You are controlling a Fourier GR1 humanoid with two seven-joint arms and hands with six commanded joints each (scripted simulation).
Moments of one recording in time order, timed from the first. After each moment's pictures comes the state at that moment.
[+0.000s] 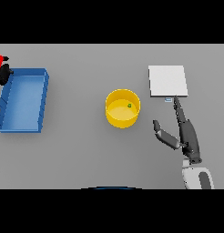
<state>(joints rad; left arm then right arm) -0.62 0.81 -0.48 -1.16 -0.01 0.43 0.61 0.11 -0.08 0.11 -1.66 0.24 -0.04 -0.14</state>
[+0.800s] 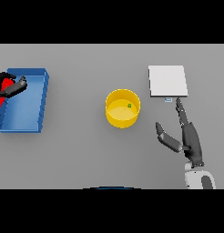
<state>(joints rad) -0.56 0.92 -0.64 -1.25 0.20 0.29 0.61 0.15 -0.09 0.11 -1.70 0.24 -0.04 -0.16</state>
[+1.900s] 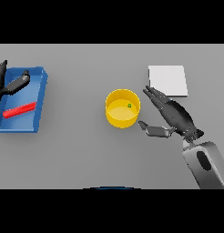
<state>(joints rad) -0.56 0.90 -0.62 -1.26 0.24 0.31 0.53 -0.17 -0.35 0.30 -1.63 0.56 0.15 -0.06</state>
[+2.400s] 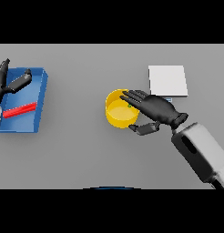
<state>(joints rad) -0.58 0.89 -0.63 -1.26 0.23 0.31 0.54 -0.42 -0.40 0.47 -1.46 0.72 0.32 -0.13</state>
